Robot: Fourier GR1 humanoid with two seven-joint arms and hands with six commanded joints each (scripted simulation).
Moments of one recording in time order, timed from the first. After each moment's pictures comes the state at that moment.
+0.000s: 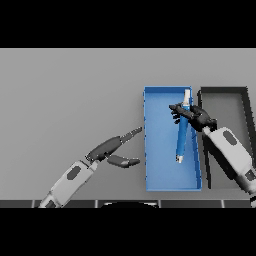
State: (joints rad) left arm -0.29 0.24 -0.60 -1.60 0.05 -0.21 0.12; right arm -0.61 -0.74 0.63 -1.27 -0.97 -0.19 0.61
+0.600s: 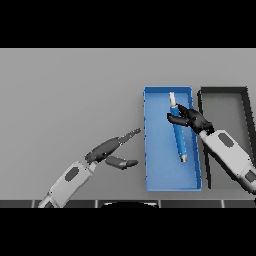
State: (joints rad) left arm -0.28 0.26 -0.59 -1.62 0.05 -0.22 0.10; right arm -0.64 -0.79 0.74 -1.31 -0.82 -0.12 0.59
